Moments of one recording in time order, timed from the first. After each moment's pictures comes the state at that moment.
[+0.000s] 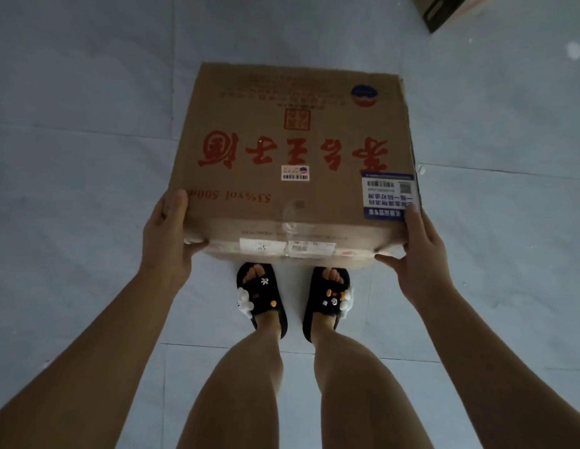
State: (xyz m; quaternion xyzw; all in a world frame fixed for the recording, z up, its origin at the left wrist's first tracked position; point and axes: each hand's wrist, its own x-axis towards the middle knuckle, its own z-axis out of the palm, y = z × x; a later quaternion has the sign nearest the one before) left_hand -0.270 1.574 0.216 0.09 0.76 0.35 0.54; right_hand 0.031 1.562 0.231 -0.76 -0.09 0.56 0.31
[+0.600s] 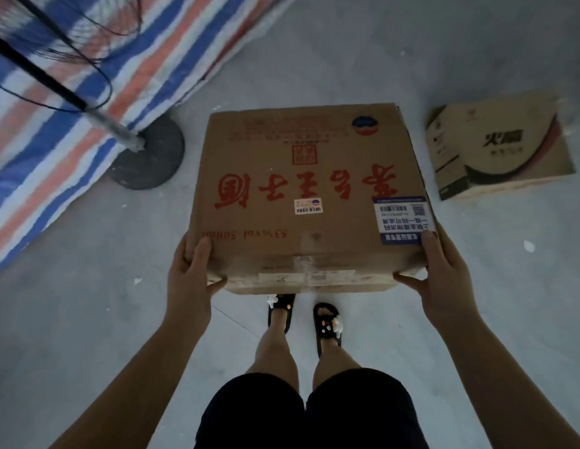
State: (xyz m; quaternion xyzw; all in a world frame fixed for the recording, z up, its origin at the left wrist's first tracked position) left_hand -0.264 1.440 0.639 -0.02 0.75 0.53 0.40; right_hand -0.002 1.579 0.629 -0.64 -0.34 0.63 0.28
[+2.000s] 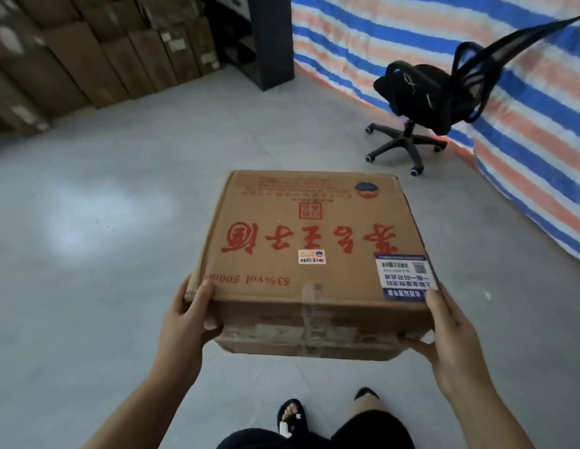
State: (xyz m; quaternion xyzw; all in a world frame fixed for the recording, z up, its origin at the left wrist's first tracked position) left_hand 0.190 0.795 0.756 -0.55 0.45 0.63 -0.31; right_hand -0.034 0.981 0.728 -0.03 -0.70 0.66 -0.29
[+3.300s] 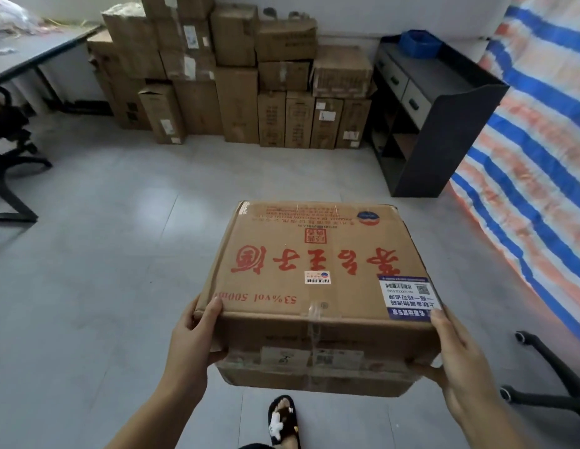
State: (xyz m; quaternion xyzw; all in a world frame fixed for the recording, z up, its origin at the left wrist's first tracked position) left_hand -0.012 0.153 0.745 -0.63 0.27 0.53 -0.50; right_hand -0.302 0.190 0.750 0.20 -0.70 0.55 -0.41
